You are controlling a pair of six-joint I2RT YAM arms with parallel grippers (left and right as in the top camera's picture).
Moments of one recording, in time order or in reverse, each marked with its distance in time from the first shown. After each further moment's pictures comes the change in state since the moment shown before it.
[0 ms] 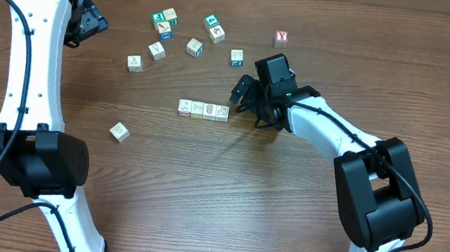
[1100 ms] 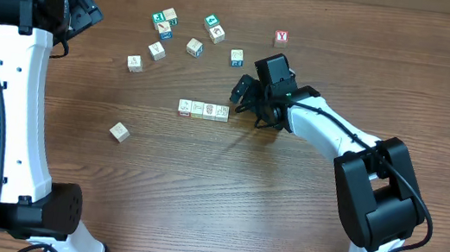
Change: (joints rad) left arm -0.051 -0.258 0.000 0.000 0.000 0.000; right arm 0.000 0.000 0.000 0.001 0.000 0.000
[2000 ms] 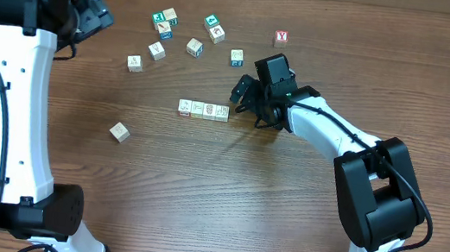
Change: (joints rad) left arm -0.036 -0.001 -0.008 0.013 0.092 0.021; right arm 0.000 0.000 0.000 0.000 0.000 0.000
